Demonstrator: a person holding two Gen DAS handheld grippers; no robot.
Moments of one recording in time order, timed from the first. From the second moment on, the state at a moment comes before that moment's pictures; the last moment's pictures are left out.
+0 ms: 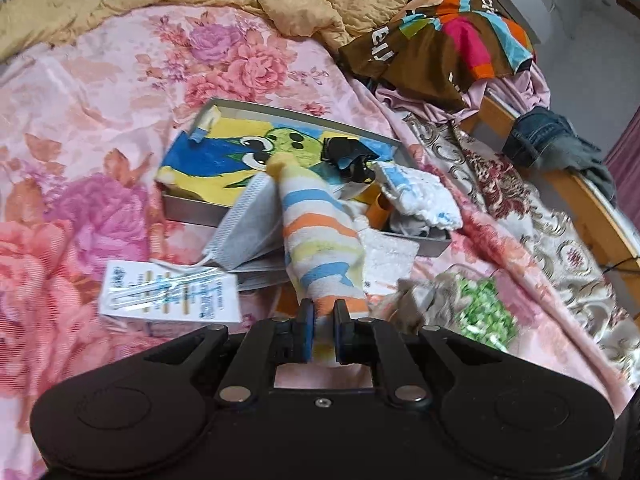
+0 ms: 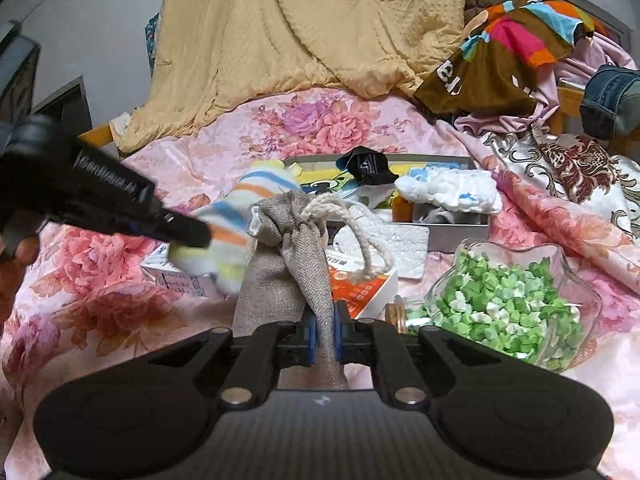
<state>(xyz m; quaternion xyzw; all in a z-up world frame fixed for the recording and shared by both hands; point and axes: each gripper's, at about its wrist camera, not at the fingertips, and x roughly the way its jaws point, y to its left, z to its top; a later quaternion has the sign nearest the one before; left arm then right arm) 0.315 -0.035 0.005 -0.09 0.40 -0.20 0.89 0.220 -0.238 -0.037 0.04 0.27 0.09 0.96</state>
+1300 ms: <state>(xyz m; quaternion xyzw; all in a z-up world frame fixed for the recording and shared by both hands) 0.190 -0.064 0.014 0.34 0.28 -0.13 0.89 0.197 -0.233 -0.022 -0.02 0.21 0.08 0.97</state>
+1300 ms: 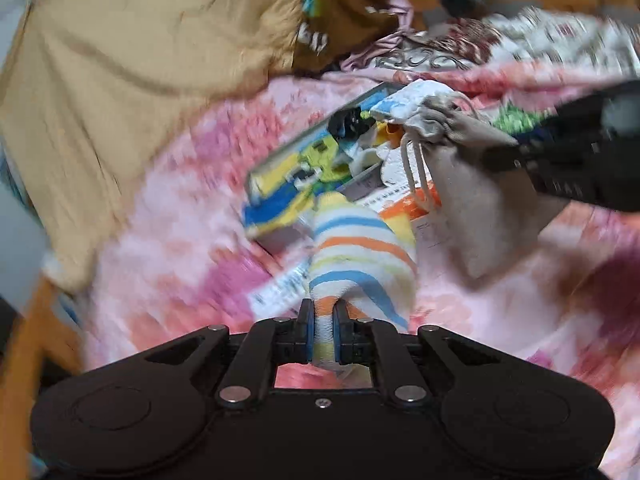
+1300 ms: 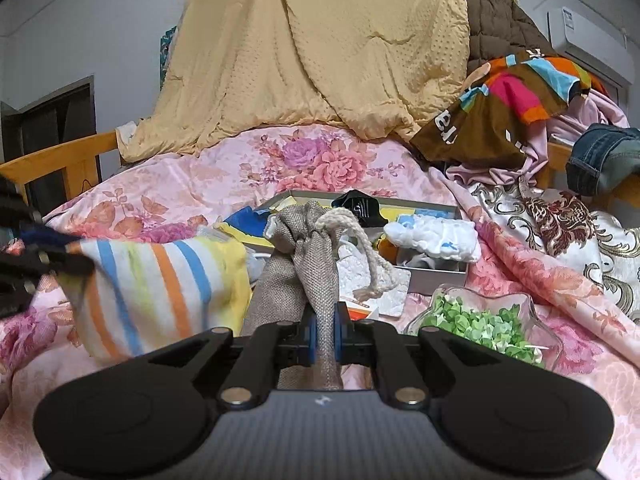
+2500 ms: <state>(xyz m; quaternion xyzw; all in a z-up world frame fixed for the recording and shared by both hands) 0.335 -0.070 0.126 0.15 0.16 -0.14 0.96 0.343 -0.251 0.028 0.04 0.13 0.10 0.98</state>
